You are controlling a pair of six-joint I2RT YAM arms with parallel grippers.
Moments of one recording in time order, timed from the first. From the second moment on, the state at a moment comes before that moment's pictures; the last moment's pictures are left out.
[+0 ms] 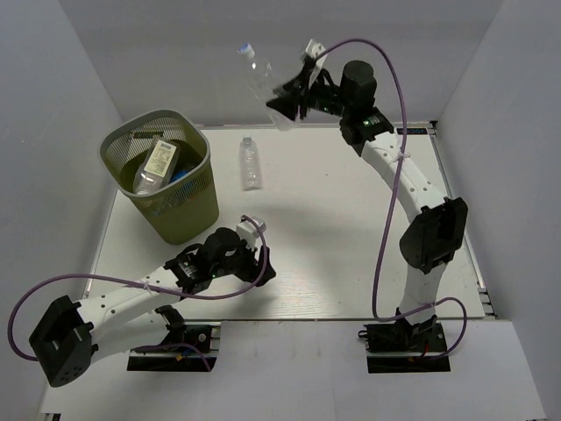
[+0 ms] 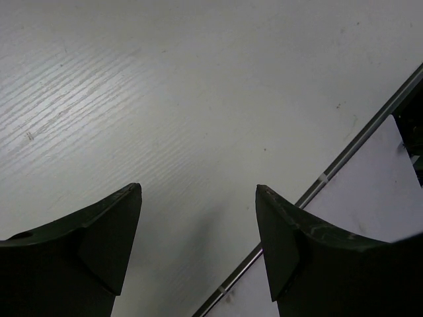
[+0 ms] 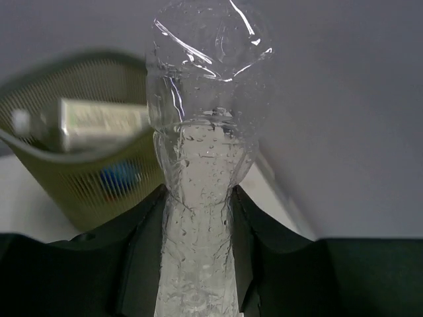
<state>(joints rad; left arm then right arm) -0.85 0.97 0.48 -0.13 0.12 -0.37 0.47 1.90 1.91 -0.02 -0.74 -0.07</state>
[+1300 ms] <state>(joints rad) -1.01 1.28 0.65 -0.07 -0.08 -0.43 0.82 2.31 2.23 0.71 -0.59 0.21</state>
